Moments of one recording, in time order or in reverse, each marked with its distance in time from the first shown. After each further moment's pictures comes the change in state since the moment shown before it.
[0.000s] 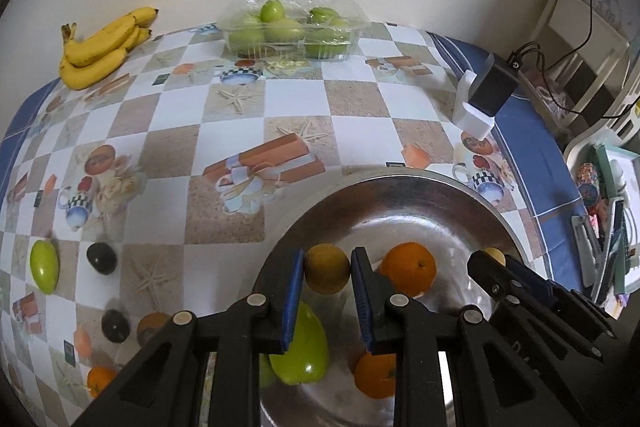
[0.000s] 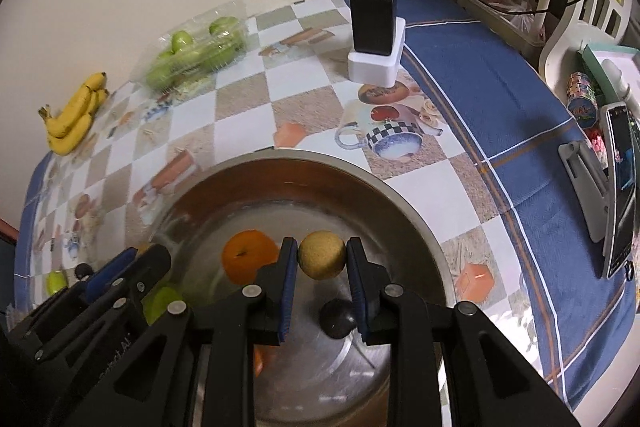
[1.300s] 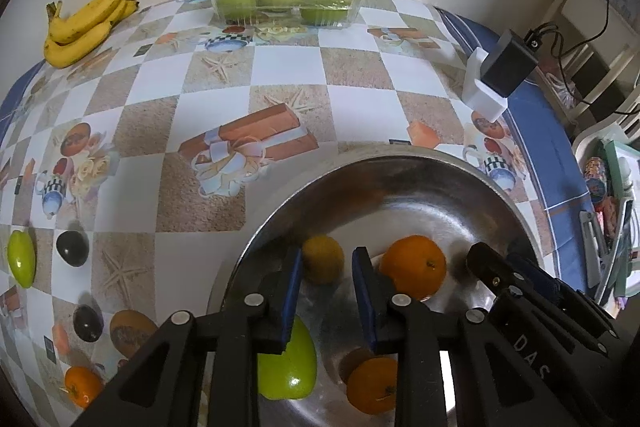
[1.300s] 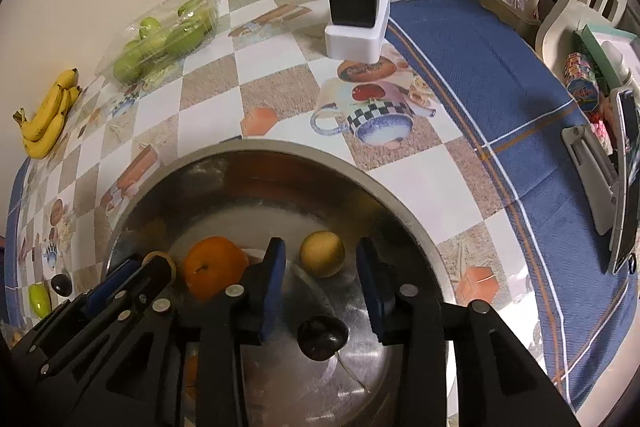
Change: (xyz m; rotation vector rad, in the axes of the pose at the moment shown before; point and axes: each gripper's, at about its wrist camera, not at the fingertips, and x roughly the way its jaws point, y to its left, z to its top) left arm 0.027 -0.003 0.000 -0.025 0.086 -0.018; right arm 0.018 -0.007 0.005 0.042 0.050 -0.036
